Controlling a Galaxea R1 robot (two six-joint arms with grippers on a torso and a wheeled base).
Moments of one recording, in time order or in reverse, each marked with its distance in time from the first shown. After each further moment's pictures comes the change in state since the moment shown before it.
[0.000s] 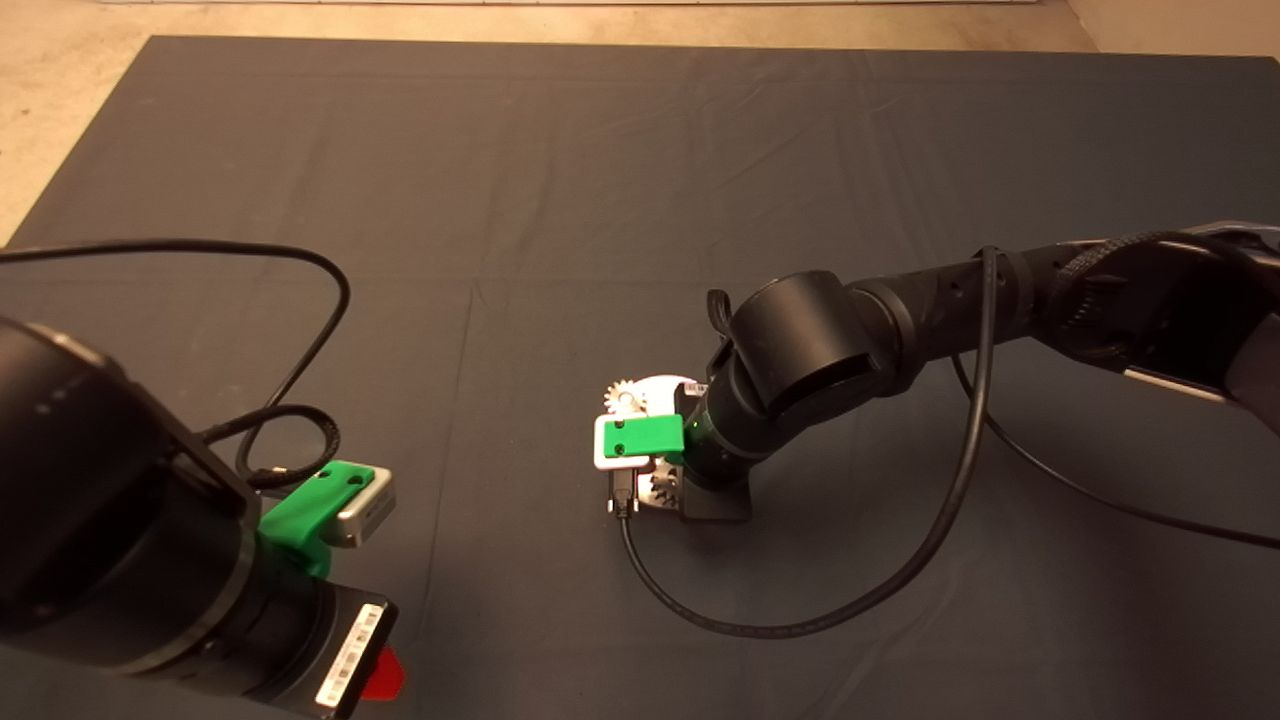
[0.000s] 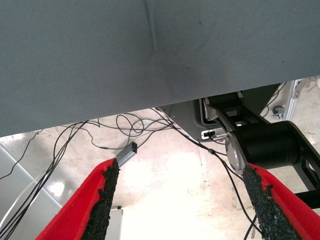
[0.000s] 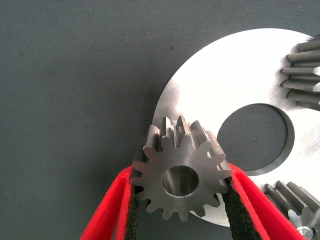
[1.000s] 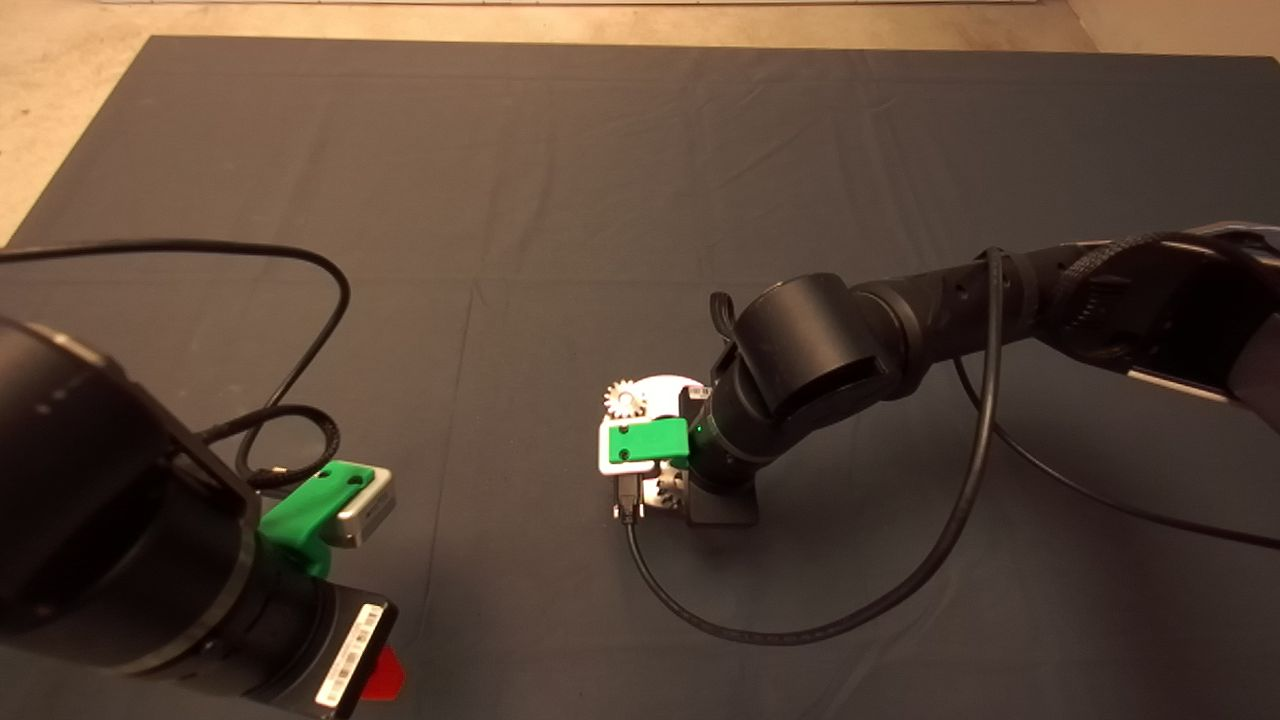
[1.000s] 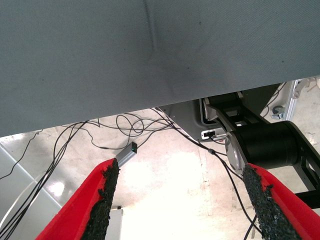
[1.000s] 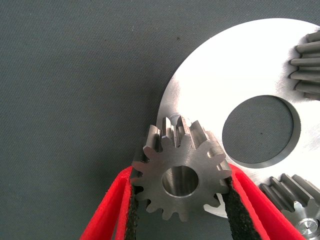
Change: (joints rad) left arm 0.000 0.000 0.000 0.000 0.000 0.000; right arm 0.000 -0.004 0.013 0.009 -0.010 0.000
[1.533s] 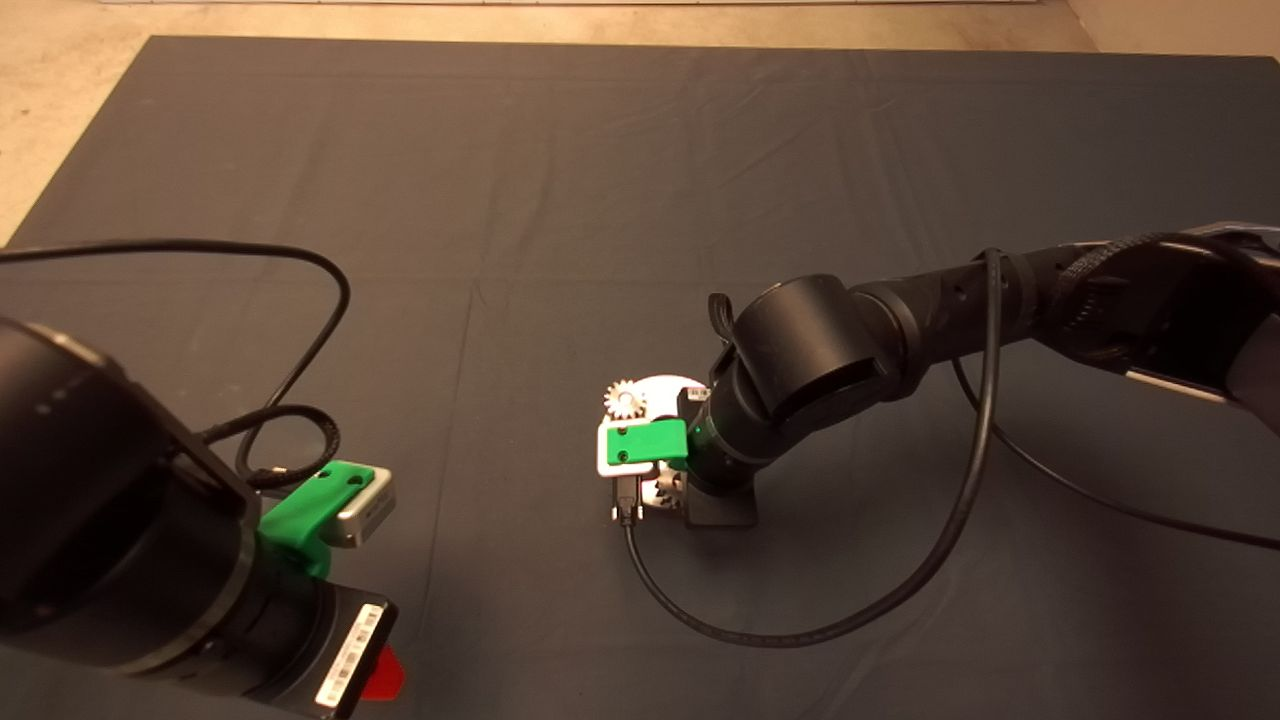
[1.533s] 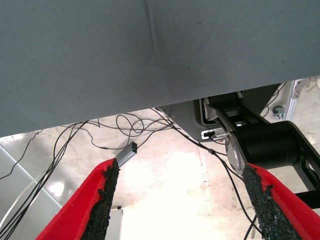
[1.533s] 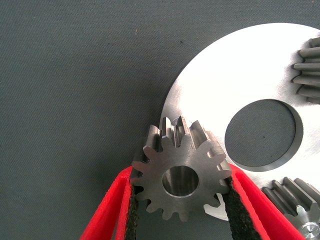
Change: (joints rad) left arm 0.000 0.000 0.000 0.000 0.000 0.000; right arm -0.005 0.006 0.001 0.000 -0.003 0.000
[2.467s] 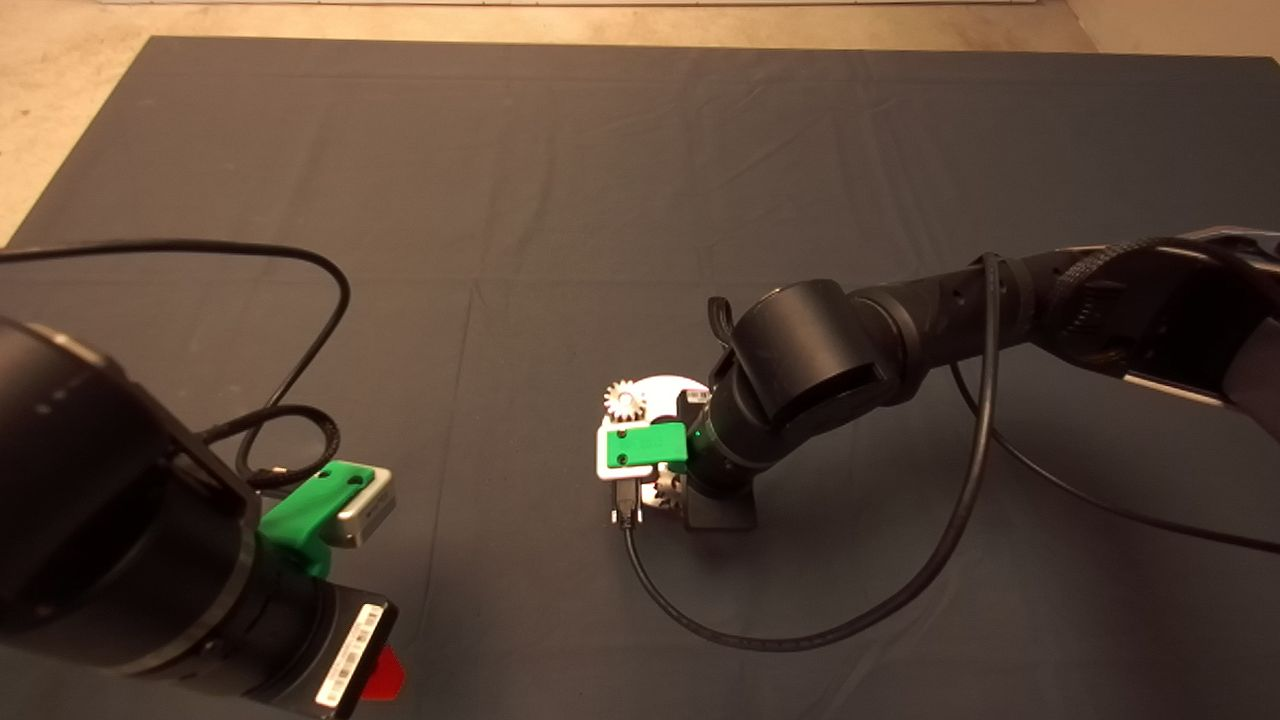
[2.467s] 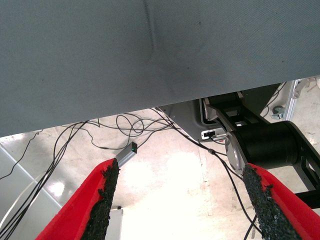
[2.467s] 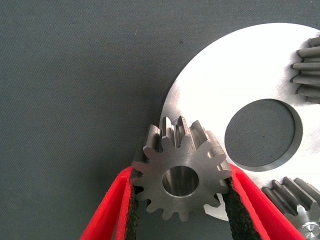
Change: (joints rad) left arm 0.000 0.000 0.000 0.000 0.000 0.000; right arm -0.004 -0.004 0.004 -0.002 -0.004 0.000
